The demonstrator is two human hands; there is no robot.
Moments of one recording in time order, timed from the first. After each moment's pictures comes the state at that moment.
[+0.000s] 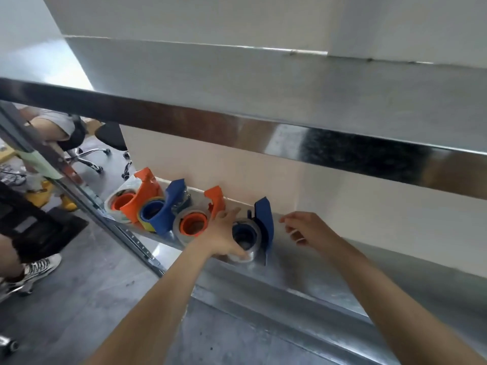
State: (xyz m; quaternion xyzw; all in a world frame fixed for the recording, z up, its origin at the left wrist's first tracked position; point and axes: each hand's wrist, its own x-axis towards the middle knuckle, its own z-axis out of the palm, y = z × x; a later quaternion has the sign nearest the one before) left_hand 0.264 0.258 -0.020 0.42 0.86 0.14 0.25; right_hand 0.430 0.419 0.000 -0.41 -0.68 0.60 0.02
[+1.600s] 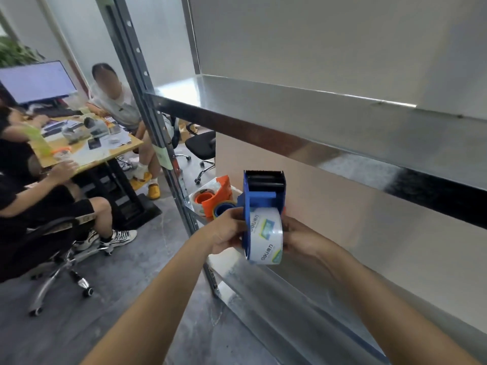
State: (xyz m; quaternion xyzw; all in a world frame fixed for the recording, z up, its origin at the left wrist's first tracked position) left_hand 0.269 0.153 0.075 0.14 0.70 0.60 0.38; right_hand 0.355 0.314 0.058 -0.06 -0.72 0.69 -0.11
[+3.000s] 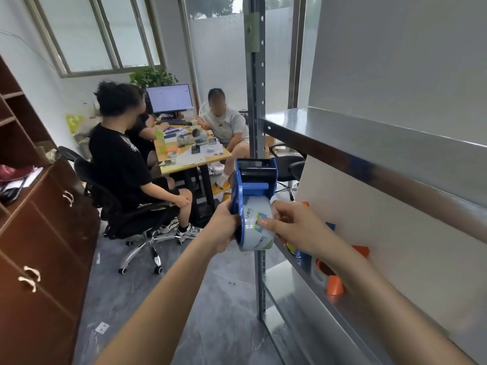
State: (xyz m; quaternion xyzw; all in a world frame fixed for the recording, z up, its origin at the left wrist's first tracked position) left_hand 0.271 0.014 0.140 0.01 0.69 0.72 0.07; right_hand 0.311 0.184 0.162 0.20 -0.83 0.52 -0.01
